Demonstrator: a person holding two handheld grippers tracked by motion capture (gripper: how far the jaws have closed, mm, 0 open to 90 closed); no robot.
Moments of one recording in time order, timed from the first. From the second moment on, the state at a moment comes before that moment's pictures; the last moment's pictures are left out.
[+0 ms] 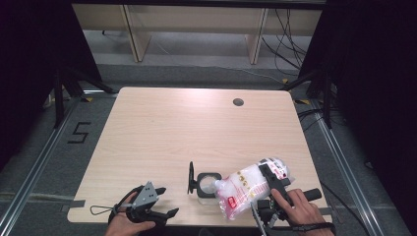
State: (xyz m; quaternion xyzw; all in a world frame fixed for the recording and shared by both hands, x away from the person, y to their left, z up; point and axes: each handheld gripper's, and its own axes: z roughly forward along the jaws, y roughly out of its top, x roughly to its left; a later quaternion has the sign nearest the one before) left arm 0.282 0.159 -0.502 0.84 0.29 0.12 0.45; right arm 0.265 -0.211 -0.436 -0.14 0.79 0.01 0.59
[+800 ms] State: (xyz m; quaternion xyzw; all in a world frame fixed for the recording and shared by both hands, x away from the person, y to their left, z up) left arm 0.282 0.158 -0.503 0.83 0.30 0.12 0.45; right arm 0.264 -0.209 -0.430 -0.14 0.79 0.00 0.59
